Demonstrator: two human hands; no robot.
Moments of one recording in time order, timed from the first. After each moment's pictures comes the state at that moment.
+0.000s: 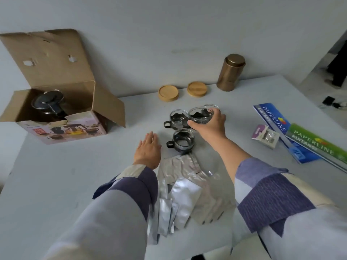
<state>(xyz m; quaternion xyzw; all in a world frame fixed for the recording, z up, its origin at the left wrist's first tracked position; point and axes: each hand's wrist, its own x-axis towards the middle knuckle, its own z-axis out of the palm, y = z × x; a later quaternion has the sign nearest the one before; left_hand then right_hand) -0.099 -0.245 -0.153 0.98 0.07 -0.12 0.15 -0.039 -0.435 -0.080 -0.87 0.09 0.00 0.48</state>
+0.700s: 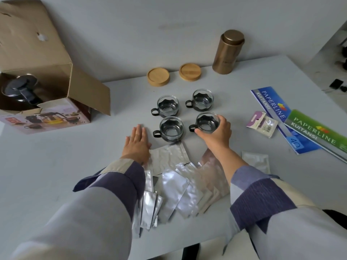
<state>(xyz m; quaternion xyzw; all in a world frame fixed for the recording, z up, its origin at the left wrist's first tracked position) -0.097 -0.263 -0.184 0.97 0.09 -0.19 0.10 -0.041 -0.500 -0.165 -0.89 0.15 -0.03 0.44</state>
